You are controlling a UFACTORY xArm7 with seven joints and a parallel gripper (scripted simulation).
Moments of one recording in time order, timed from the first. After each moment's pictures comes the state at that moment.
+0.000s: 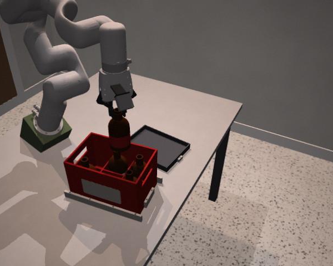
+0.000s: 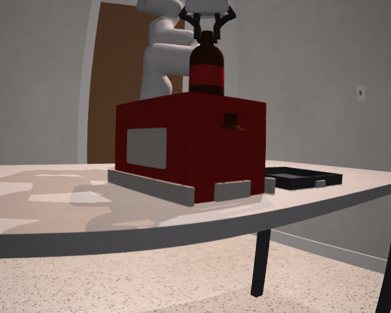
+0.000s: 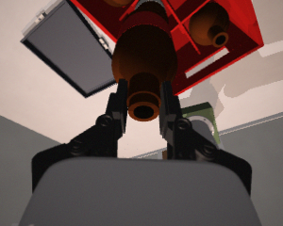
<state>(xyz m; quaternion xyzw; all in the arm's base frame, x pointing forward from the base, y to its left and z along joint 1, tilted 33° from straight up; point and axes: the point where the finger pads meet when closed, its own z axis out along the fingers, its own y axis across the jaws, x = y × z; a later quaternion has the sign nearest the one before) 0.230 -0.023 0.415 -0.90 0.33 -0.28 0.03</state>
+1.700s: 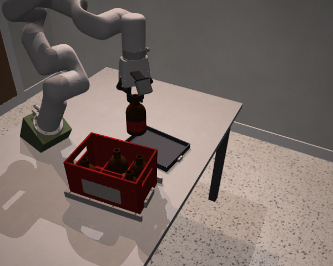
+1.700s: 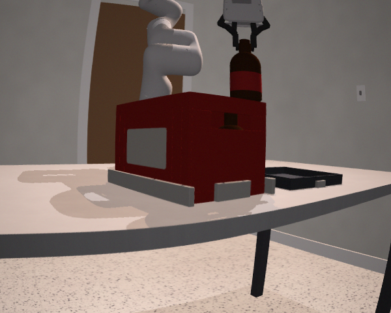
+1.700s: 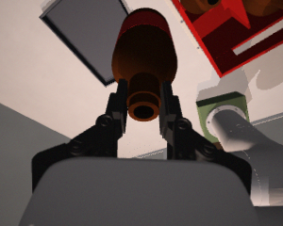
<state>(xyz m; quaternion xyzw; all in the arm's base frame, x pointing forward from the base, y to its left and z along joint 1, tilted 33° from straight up) 0.241 0.081 0.405 -0.90 0.33 -0.28 0.02</state>
